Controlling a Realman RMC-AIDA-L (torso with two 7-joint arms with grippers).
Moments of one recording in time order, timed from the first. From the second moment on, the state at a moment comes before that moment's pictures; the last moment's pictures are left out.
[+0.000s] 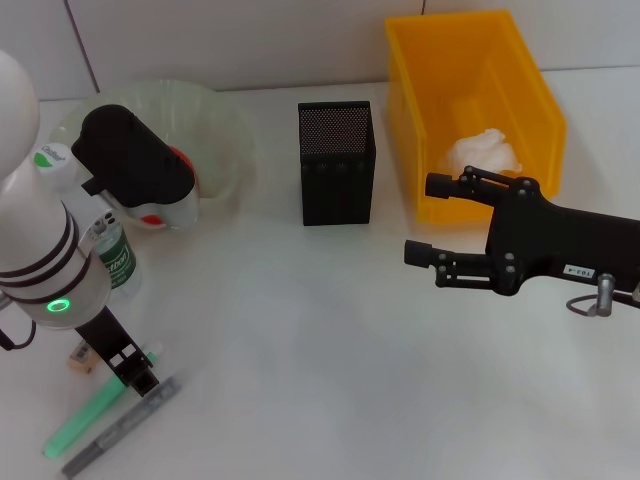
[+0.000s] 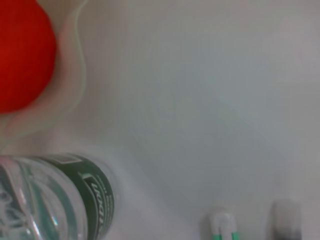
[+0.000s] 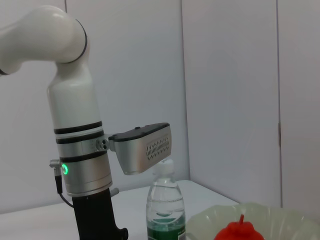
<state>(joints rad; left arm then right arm) -0.66 -2.08 1.68 1.27 2.78 1.61 -2.70 0.29 2.08 -1.00 -0.81 -1.53 -1.56 1.16</state>
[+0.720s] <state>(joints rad) -0.67 -2.08 1.68 1.27 2.78 1.61 -2.71 0.29 2.08 -1.00 -0.81 -1.53 -1.56 1.16</state>
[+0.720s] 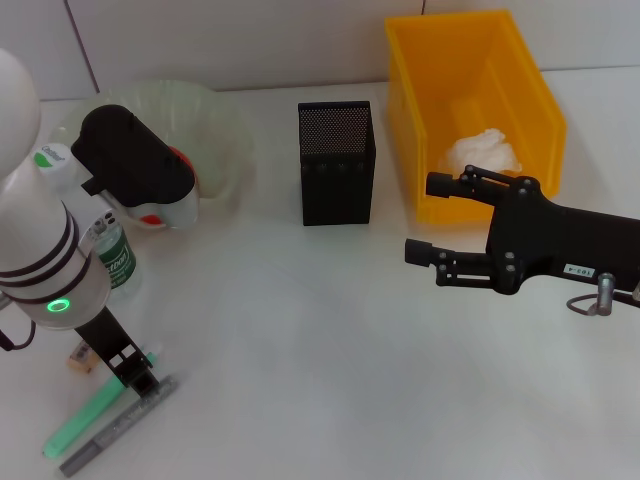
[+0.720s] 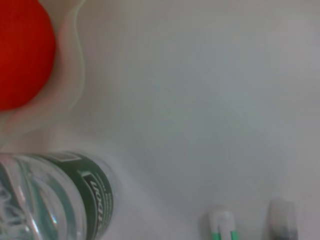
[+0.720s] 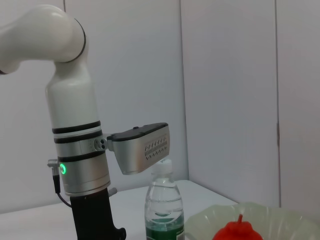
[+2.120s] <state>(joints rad) -0.67 -2.08 1.69 1.27 2.78 1.61 -2.71 0.29 2.08 -1.00 -0.81 -1.53 -1.56 1.16</state>
